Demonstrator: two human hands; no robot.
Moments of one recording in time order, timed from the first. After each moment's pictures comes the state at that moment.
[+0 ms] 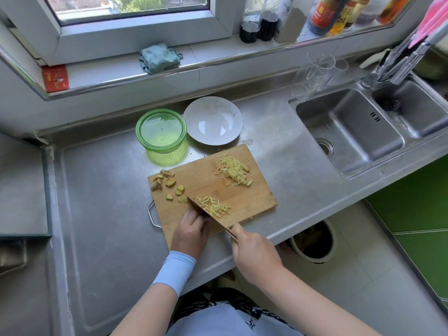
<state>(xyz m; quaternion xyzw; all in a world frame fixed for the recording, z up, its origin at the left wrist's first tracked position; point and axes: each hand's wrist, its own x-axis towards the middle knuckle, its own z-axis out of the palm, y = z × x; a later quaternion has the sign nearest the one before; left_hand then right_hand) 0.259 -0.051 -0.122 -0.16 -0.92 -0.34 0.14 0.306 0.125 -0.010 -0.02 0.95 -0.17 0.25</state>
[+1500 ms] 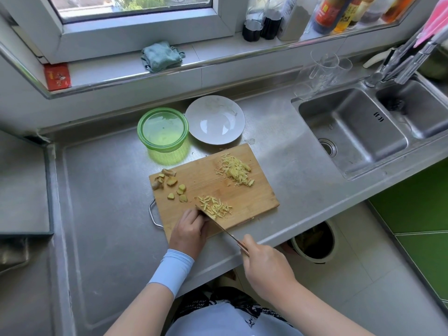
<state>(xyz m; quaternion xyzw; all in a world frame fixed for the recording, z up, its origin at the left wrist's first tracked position) 0.256 -0.060 -0.119 -0.17 -0.93 -0.32 0.11 0.331 0.138 -0.004 -0.02 0.96 -0.15 0.25</state>
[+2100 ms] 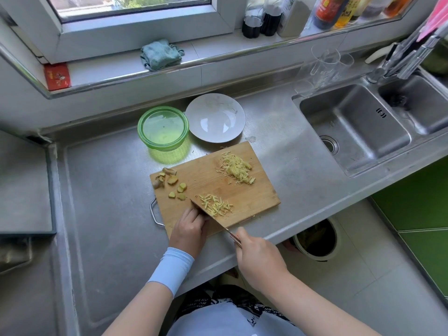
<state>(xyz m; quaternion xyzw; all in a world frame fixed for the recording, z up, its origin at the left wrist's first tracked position) 0.257 -0.060 -0.111 -0.18 -0.93 -0.30 0.11 0.318 0.125 -0.008 -0.02 0.95 -0.16 0.25</state>
